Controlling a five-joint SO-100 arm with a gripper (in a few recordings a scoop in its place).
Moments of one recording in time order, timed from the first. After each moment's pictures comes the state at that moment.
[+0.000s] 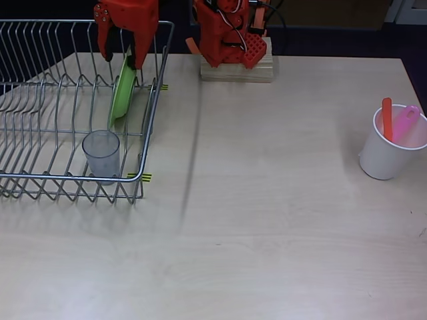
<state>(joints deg) 50.7 113.1 119.2 78.6 49.1</state>
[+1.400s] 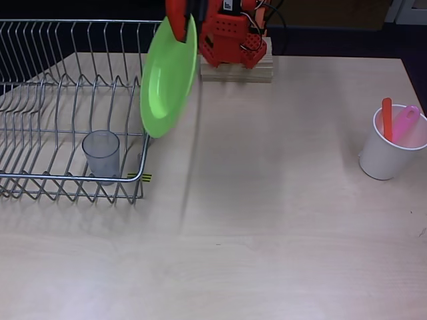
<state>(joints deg) 6.9 127.6 96.9 82.2 41.2</state>
